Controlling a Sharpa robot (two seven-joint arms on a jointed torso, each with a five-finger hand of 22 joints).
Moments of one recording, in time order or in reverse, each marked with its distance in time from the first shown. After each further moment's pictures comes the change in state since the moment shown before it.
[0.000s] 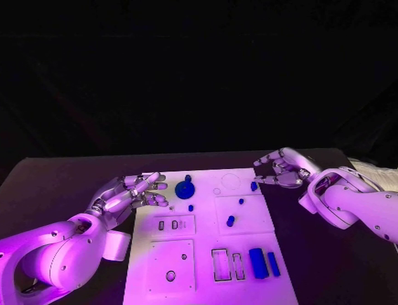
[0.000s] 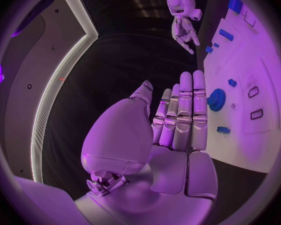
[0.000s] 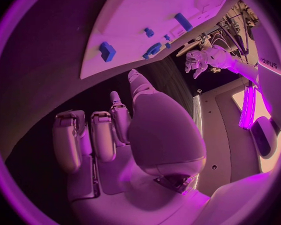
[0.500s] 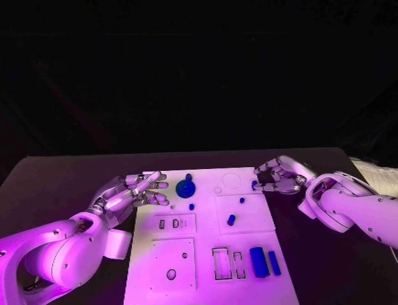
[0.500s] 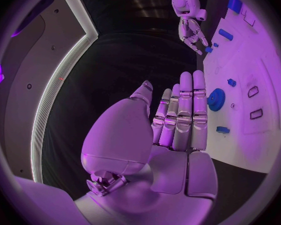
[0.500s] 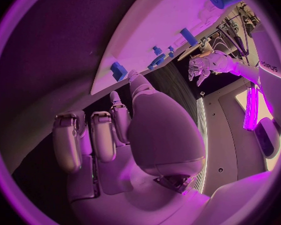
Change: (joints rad) left arm 0.000 0.004 -0.001 -0.005 0.000 0.002 0.000; left_hand 0.000 0.000 0.000 0.000 0.000 0.000 0.000 0.000 0.000 0.000 0.000 0.000 0.000 0.000 0.000 0.000 0.000 0.000 0.000 0.000 0.000 0.000; right arm -0.031 0.035 0.000 -0.061 -0.011 0.050 0.000; right_hand 0.001 0.001 0.003 -0.003 0.000 0.000 0.000 0.000 0.000 0.000 0.000 0.003 0.000 0.000 0.000 0.003 0.000 0.000 0.000 0.000 0.000 0.000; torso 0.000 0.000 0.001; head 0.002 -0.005
